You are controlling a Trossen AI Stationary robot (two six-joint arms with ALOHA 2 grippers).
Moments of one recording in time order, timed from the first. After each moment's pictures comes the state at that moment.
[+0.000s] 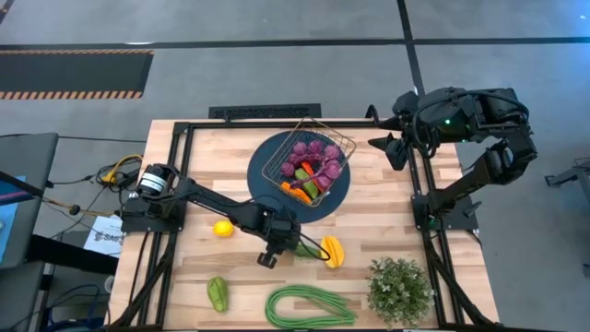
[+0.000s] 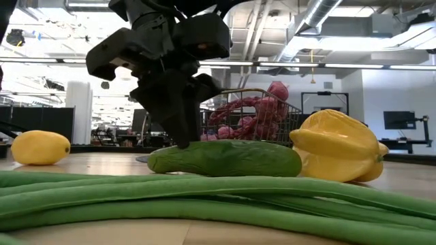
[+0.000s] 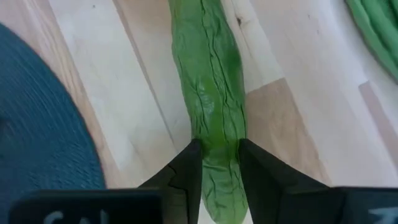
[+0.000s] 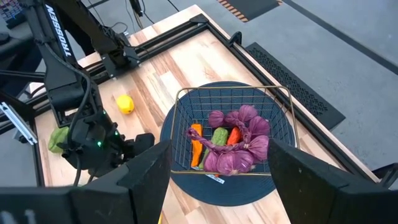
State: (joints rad) left arm -0.24 1.90 1.26 -0.52 0.04 0.15; right arm 0.03 1.43 2.26 -1.52 0.34 0.47
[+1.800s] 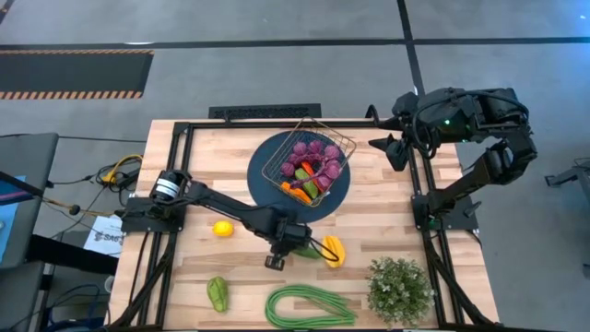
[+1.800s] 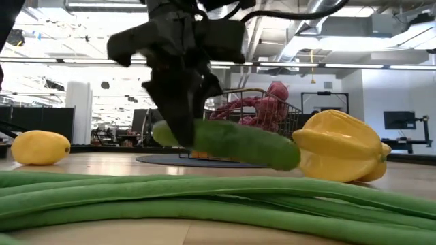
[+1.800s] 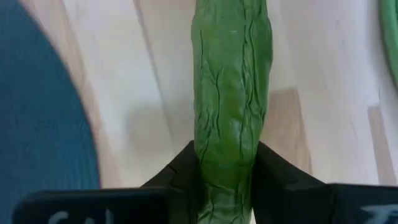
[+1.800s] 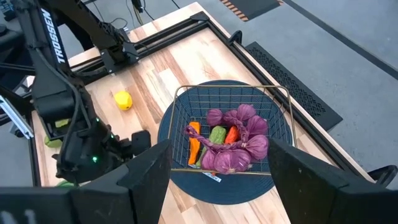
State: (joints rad) left arm -0.25 2.02 1.49 -0.79 0.00 -0.01; right arm 0.03 1.43 2.26 -1.53 0.34 0.44
